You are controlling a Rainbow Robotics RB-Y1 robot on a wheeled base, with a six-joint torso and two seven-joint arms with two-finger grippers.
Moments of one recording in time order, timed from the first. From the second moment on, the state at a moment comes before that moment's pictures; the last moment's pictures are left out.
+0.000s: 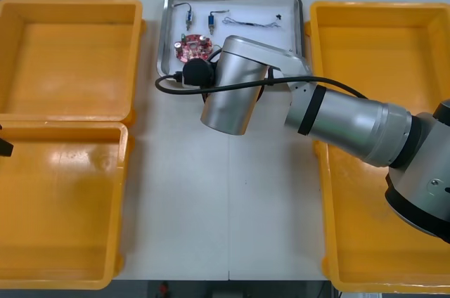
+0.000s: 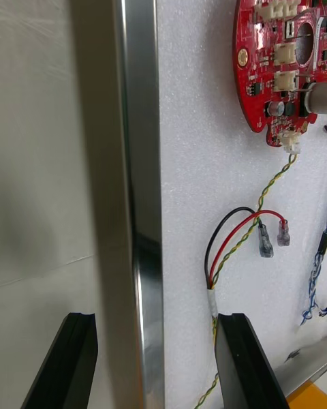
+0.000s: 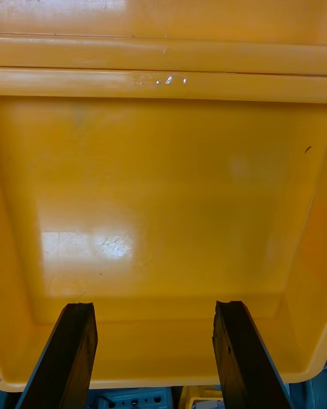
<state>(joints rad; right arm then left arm) -1.09 -0.33 1.00 -1.37 -0.21 1.31 1.82 -0.15 0.94 0.34 -2.11 1.04 1.91 -1.21</state>
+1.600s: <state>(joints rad) -0.38 -0.37 -0.01 -2.33 -0.41 1.92 1.34 -0.15 0.94 0.34 -2.11 1.04 1.91 -1.21</state>
